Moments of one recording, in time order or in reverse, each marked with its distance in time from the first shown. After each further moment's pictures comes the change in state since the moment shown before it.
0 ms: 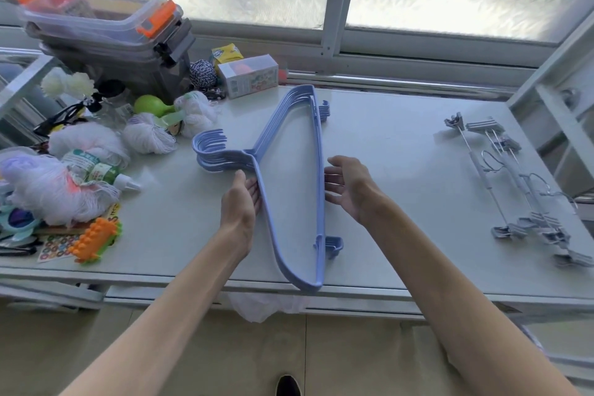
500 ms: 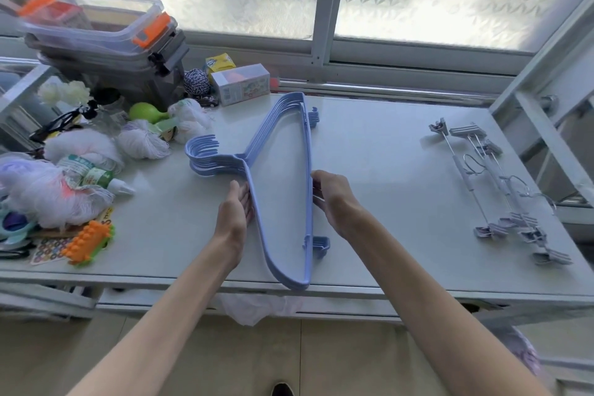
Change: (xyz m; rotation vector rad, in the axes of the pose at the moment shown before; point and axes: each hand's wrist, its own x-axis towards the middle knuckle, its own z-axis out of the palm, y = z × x) left_hand -0.005 -0.015 -0.006 0.077 -0.081 0.035; right_hand 0.001 0.020 0.004 -0.093 0.008 -0.087
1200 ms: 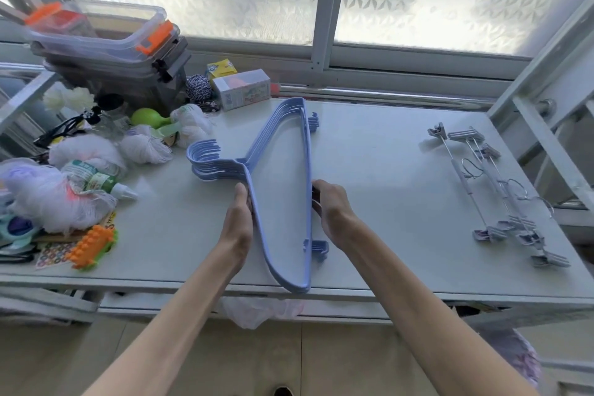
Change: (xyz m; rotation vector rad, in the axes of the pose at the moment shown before) left_hand -0.007 0.000 0.001 0.173 -0.034 0.055; right_hand -0.006 0.010 0.004 0.042 -0.036 0.002
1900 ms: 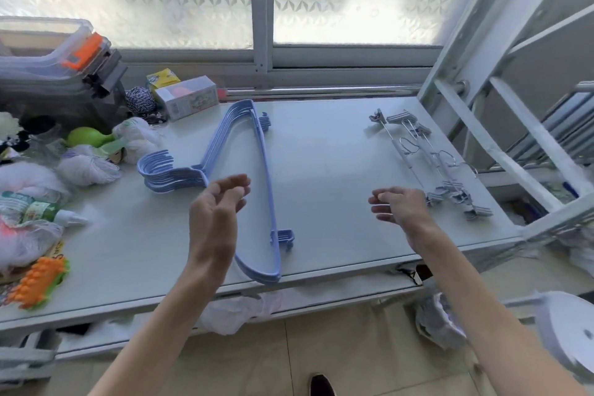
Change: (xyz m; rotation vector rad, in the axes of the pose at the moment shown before) left_hand -0.074 0.046 0.023 -0.007 -0.044 0.269; right_hand -0.070 0.004 -0.173 -0.140 0.413 -0.181
